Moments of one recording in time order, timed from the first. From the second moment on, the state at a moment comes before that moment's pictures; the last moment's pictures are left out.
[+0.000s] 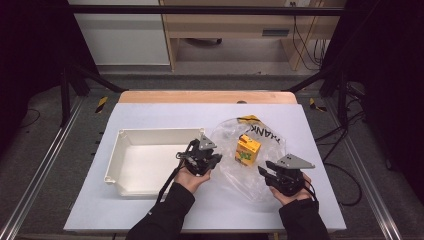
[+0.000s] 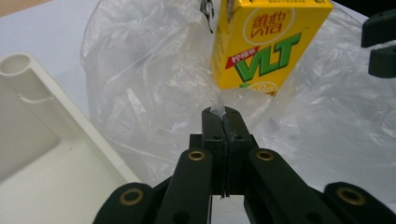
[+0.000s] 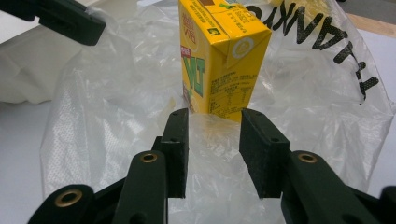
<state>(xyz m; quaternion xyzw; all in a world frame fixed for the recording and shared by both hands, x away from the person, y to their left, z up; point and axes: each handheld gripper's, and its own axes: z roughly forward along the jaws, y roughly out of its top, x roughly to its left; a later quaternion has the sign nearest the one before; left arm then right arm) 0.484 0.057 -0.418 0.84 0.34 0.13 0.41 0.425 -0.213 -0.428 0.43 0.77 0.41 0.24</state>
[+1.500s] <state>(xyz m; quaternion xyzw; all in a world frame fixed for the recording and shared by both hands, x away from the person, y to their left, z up) 0.445 0.126 -0.377 0.82 0.33 0.18 0.44 0.427 -0.226 -0.398 0.42 0.75 0.44 0.27</state>
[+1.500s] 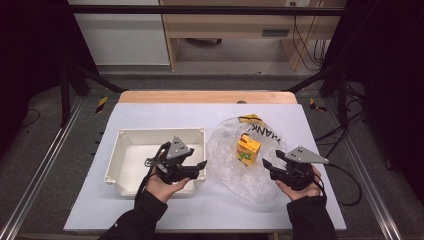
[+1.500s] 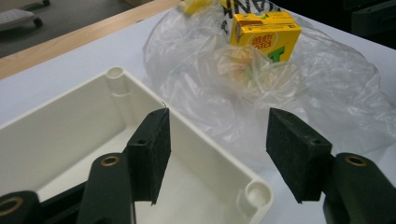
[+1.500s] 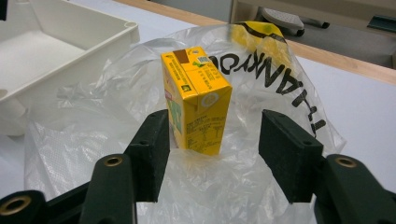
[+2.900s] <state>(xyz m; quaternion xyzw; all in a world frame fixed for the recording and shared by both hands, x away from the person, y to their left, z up) 0.431 0.255 -0.404 0.76 0.41 0.23 0.44 0.483 -0.196 -0.359 0.41 0.77 0.42 0.26</state>
